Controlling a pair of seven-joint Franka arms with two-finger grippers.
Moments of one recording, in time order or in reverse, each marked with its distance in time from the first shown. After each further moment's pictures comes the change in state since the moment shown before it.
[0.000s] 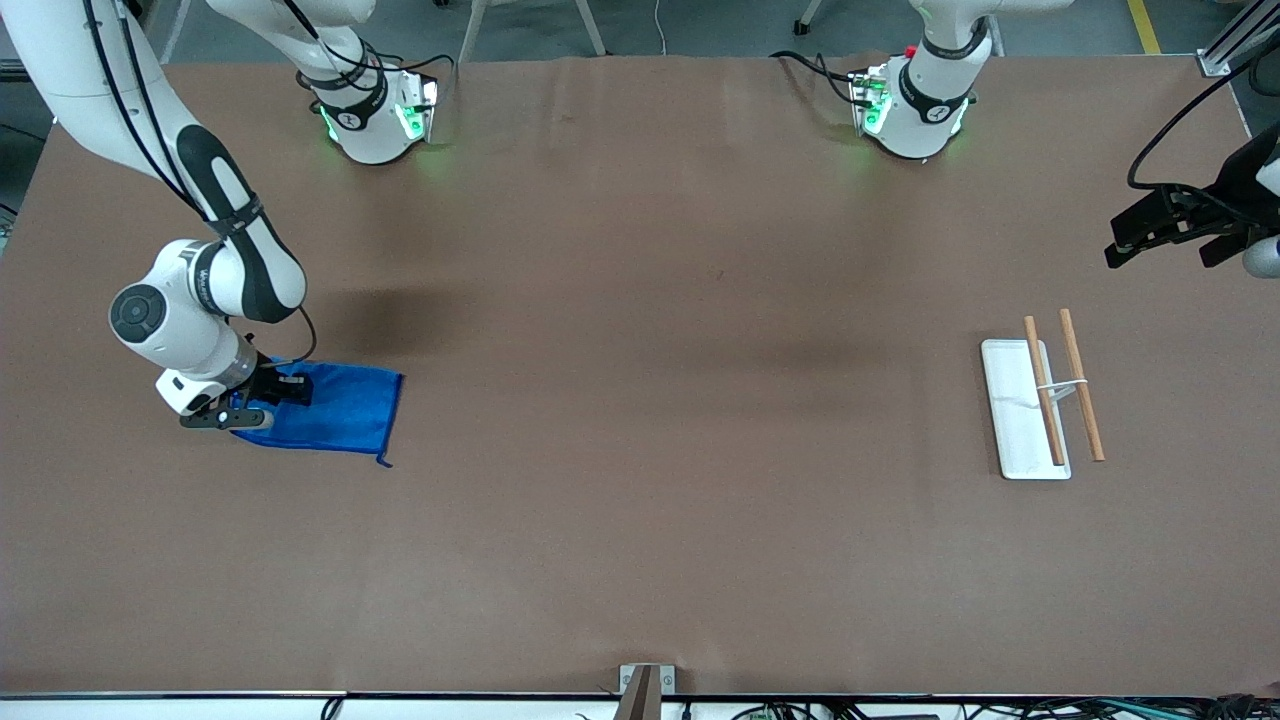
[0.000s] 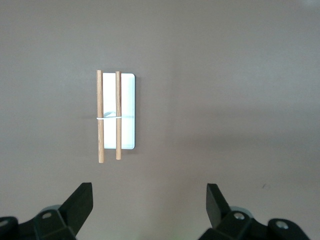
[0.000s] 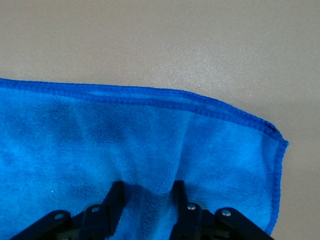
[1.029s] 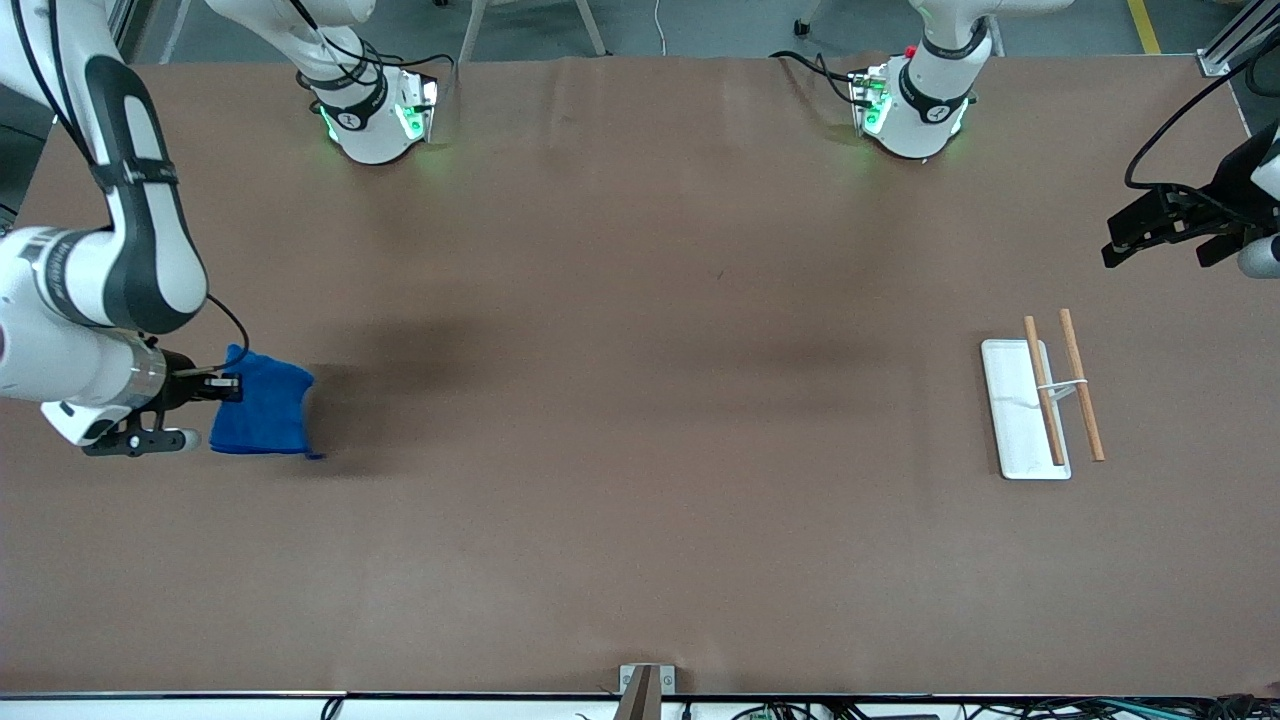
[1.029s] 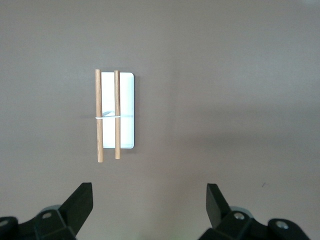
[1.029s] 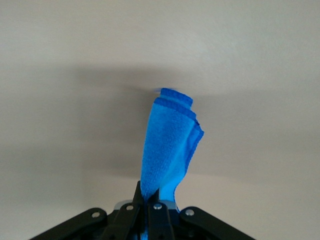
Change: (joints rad) left arm -0.004 0.000 -0.005 -0.002 0.000 -0.002 0.000; right arm 0.043 -0.124 0.016 0.471 0.001 -0.780 0.007
